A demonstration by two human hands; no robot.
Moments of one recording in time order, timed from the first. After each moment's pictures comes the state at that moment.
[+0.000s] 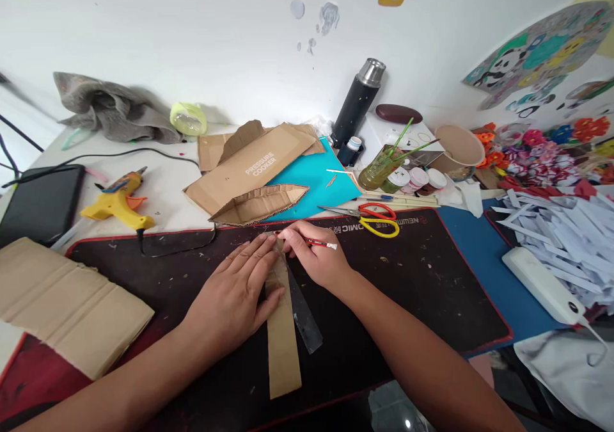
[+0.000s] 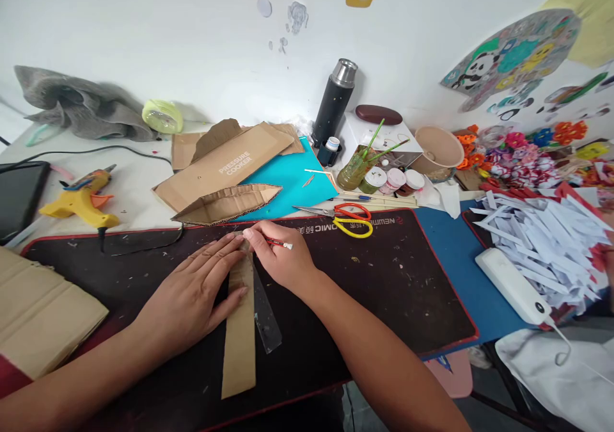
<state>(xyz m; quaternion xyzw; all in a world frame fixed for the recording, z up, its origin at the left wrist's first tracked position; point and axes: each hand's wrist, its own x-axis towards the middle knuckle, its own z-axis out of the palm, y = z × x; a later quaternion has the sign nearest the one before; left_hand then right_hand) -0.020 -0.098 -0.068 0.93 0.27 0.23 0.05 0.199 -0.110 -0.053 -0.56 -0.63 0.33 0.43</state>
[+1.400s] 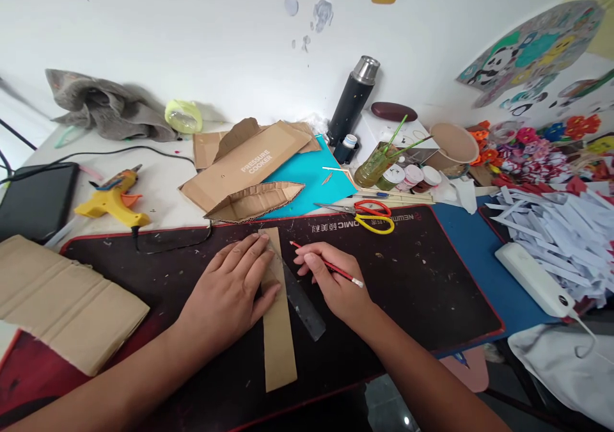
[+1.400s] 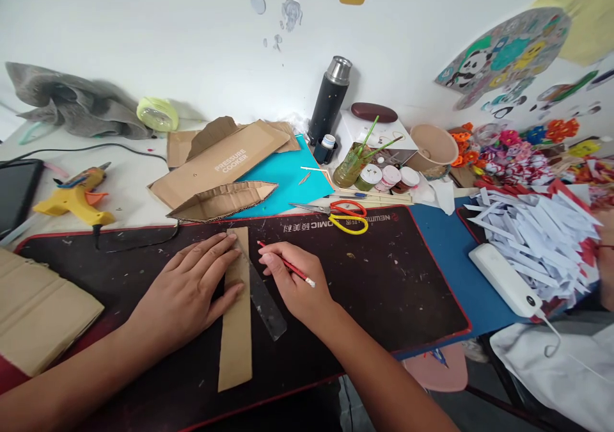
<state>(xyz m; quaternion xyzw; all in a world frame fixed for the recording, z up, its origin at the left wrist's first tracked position) -0.019 -0.102 -0.062 0.94 0.28 0.19 -0.05 0.207 -0.173 -0.049 -0.58 -0.54 0.37 0.49</state>
